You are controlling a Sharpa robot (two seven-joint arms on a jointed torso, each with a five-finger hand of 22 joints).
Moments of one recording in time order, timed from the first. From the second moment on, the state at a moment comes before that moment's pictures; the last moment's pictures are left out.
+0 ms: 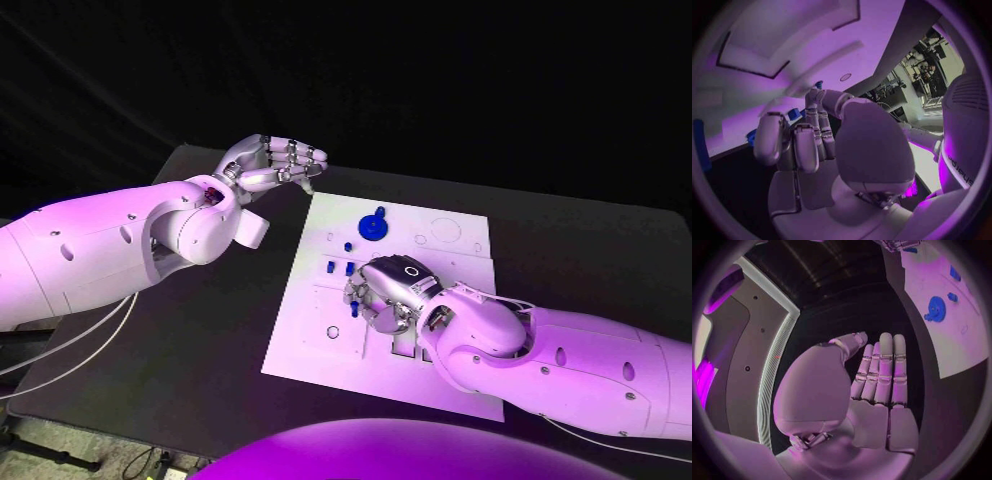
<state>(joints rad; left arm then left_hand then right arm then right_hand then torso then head) 1.20 -0.91 -0.02 1.48 -0.24 -0.18 0.37 1.42 -0.21 0.56 0.04 0.21 0.89 0.21 0.27 0.23 0.95 0.15 0.30 0.07 0.99 0.07 1.01 0.26 0.17 0.79 0.17 0.92 0.58 1.04 -0.65 -0.16 1.71 -1.71 -0.46 -0.28 1.39 -0.22 0.72 -0.05 0.22 1.12 0.12 0.25 0.42 1.26 0.08 0.19 0.16 1.46 -0.02 1.42 1.25 0.08 1.42 0.07 1.21 1.31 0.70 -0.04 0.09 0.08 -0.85</state>
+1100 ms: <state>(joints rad) 1.20 -0.91 -0.02 1.48 -0.24 -0.18 0.36 1.42 -0.21 0.56 0.04 0.21 0.89 0.21 0.27 0.23 0.95 0.15 0.30 0.07 0.99 0.07 1.00 0.26 0.17 0.79 0.17 0.92 0.58 1.03 -0.67 -0.16 1.72 -1.70 -0.46 -0.26 1.34 -0.24 0.65 -0.03 0.22 1.09 0.13 0.23 0.42 1.27 0.06 0.17 0.16 1.46 -0.02 1.42 1.25 0.08 1.41 0.08 1.19 1.31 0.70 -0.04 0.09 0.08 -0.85</state>
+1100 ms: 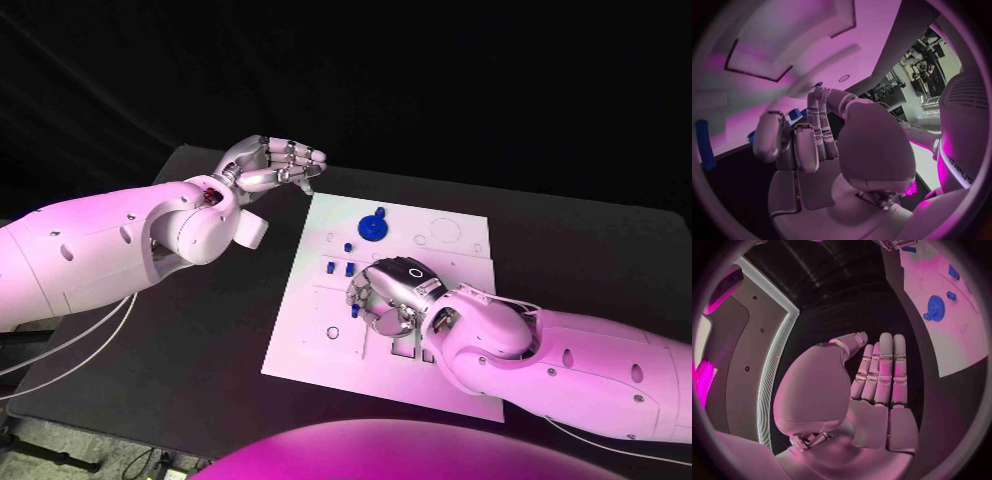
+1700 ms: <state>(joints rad) 1.20 -0.91 -0.02 1.48 -0.24 -0.18 0.36 1.42 -0.20 0.56 0.04 0.21 0.89 0.21 0.27 0.23 0.95 0.15 0.30 0.07 0.99 0.07 1.00 0.26 0.17 0.79 0.17 0.93 0.58 1.03 -0.68 -0.16 1.73 -1.70 -0.46 -0.26 1.33 -0.24 0.63 -0.02 0.22 1.08 0.13 0.22 0.42 1.26 0.06 0.16 0.16 1.46 -0.02 1.42 1.25 0.08 1.41 0.09 1.18 1.31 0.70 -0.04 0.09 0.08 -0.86</state>
